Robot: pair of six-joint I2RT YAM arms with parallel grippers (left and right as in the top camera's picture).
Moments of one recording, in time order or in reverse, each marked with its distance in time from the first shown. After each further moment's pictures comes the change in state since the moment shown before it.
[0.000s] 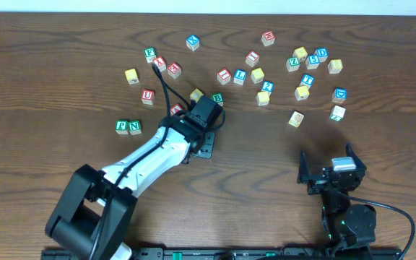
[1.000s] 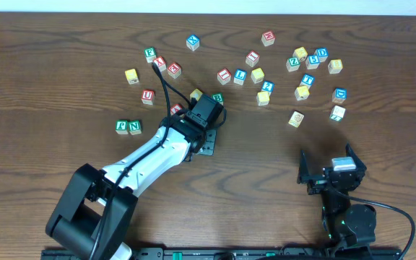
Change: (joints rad) left arm 0.000 0.003 0.000 0.055 0.000 -0.008; right arm 0.000 0.000 0.000 0.000 0.000 0.000
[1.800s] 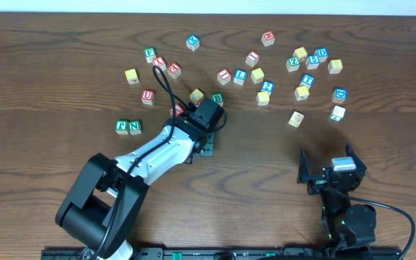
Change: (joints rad) left arm 0.000 0.069 -0.015 0.022 -0.031 -0.086; right arm 0.000 0.000 0.000 0.000 0.000 0.000
